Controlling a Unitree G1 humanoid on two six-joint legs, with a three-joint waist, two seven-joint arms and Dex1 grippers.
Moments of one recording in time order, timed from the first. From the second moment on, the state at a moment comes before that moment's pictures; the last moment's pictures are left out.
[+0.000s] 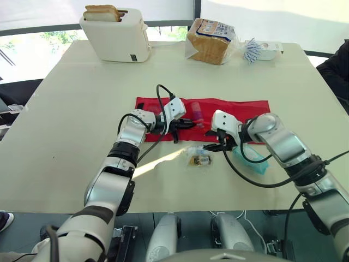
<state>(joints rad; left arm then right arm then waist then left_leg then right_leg) -0.89 0.36 -0.16 0.81 0.00 -0.02 -1.15 -0.73 -0.52 0.45 -0.03 0.11 0.63 1.12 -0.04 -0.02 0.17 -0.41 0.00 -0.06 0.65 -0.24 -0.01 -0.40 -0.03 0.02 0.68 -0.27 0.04</state>
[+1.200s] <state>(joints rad) -0.87 0.36 -0.15 0.73 -0.05 0.08 -1.14 -0.51 -0.22 -0.07 -0.51 0.24 1.56 0.59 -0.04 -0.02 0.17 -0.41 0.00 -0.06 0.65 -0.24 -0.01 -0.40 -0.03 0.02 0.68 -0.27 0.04</state>
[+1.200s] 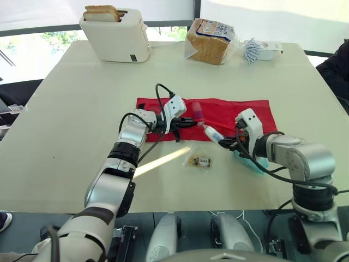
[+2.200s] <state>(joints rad) -0.80 0.35 -0.17 0.56 -0.12 0.18 -1.11 -0.62 0.13 -0.20 -0.18 0.17 1.31 0.15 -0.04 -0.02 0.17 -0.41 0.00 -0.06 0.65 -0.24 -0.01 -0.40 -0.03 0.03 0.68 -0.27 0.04</state>
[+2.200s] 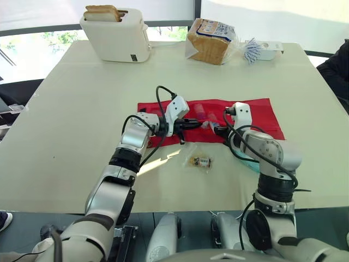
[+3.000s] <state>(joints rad) -0.81 0.35 -0.17 0.62 -0.10 0.12 -1.09 -0.51 -0.26 -0.04 -0.28 0.41 1.14 0.51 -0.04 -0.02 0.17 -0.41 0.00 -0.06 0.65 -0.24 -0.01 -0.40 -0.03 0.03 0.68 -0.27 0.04</state>
